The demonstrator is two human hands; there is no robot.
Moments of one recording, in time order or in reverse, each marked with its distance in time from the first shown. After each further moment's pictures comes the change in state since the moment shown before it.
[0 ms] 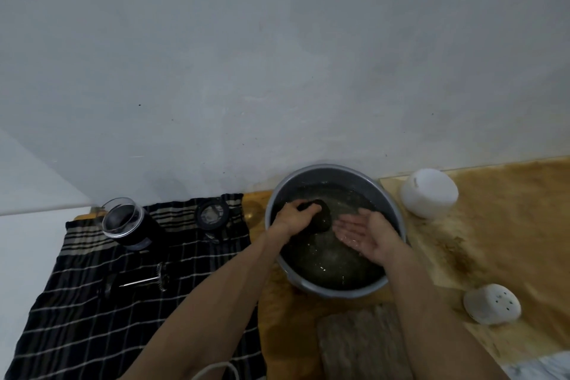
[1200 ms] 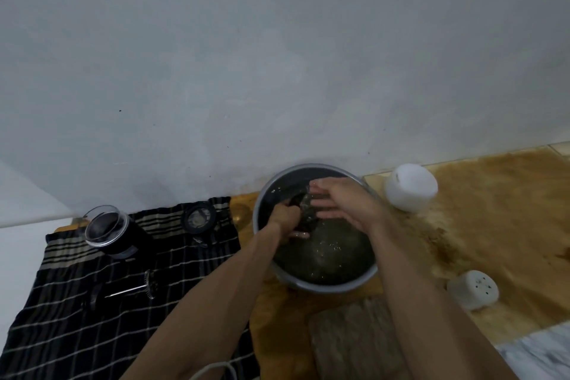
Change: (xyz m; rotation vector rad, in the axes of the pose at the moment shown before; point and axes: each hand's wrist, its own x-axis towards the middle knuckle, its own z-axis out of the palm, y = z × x) left_hand -0.025 0.020 0.016 -0.354 0.011 -0.059; right_hand -0.051 -0.044 0.046 -0.568 -0.190 -0.326
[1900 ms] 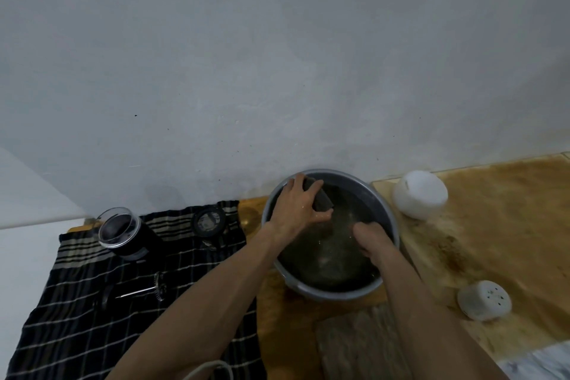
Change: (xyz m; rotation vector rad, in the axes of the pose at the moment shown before) left_hand -0.002 0.018 -0.017 1.160 0.182 0.836; right_hand 0.022 0.076 -0.019 0.003 0.343 0.359
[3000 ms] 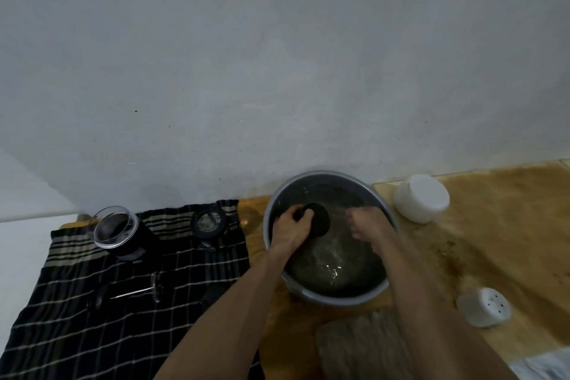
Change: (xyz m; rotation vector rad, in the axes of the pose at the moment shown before) left_hand -0.014 -0.018 0.047 -0.818 -0.099 -0.634; right_hand 0.009 -0.027 0.007 -0.099 0.020 -0.197
